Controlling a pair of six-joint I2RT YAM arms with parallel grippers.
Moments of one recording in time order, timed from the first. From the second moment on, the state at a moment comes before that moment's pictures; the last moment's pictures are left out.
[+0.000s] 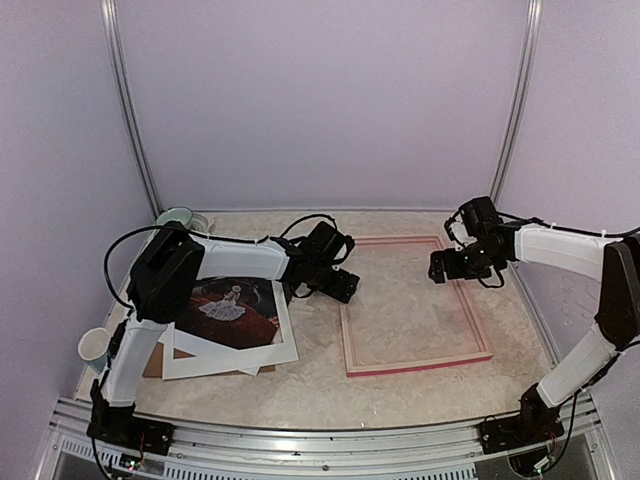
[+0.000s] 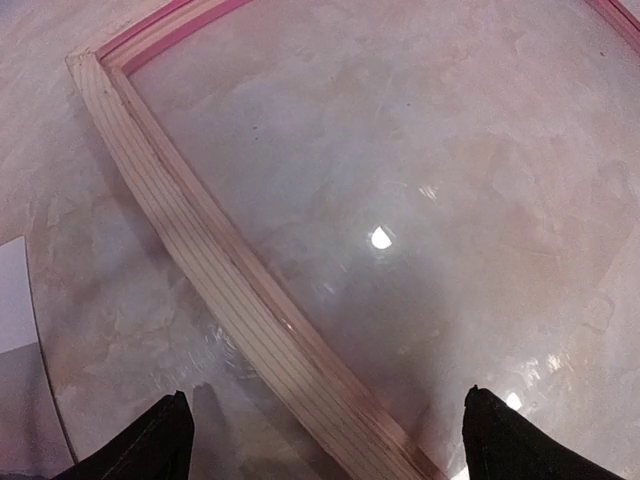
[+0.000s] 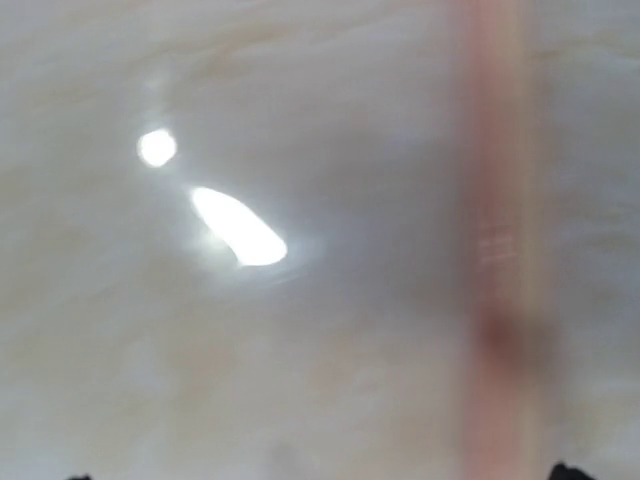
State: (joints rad) left arm -0.84 2.36 1.79 -0.27 -0.14 -0.18; right arm 0.30 1.54 1.04 -0.46 0.05 0.17
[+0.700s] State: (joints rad) left arm -0.90 1.87 1.34 -0.23 -0.15 -0.27; right arm 0.73 1.47 0.88 -0.36 -0.43 0.38
